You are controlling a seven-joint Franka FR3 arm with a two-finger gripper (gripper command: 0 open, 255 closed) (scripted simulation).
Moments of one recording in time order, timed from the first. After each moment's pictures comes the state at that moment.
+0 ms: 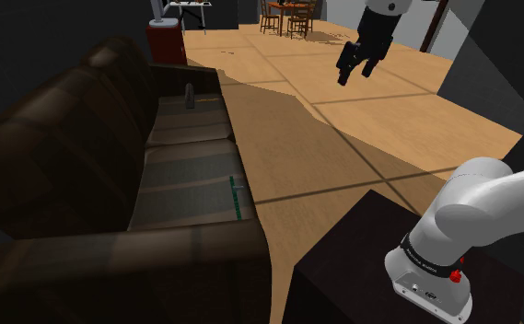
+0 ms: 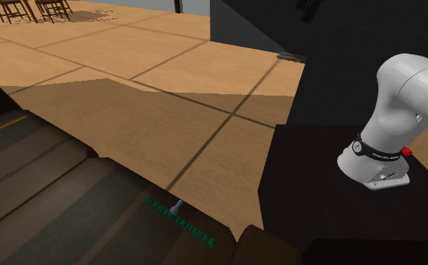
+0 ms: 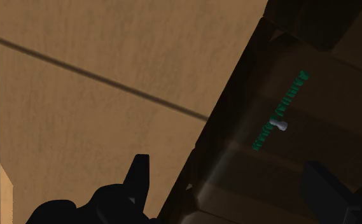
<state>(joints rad) 0.01 -0.78 -0.01 -2.27 -0.10 1.69 0.17</state>
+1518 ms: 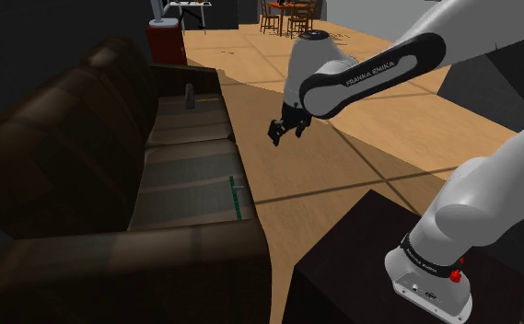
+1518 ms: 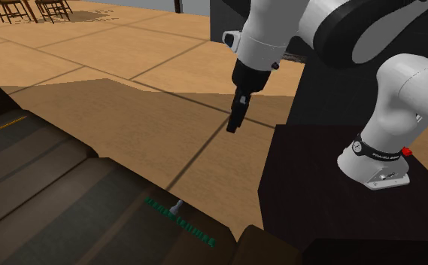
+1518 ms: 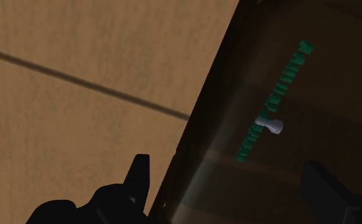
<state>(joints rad) 0.02 -0.28 0.14 -2.46 -0.12 2.37 0.43</state>
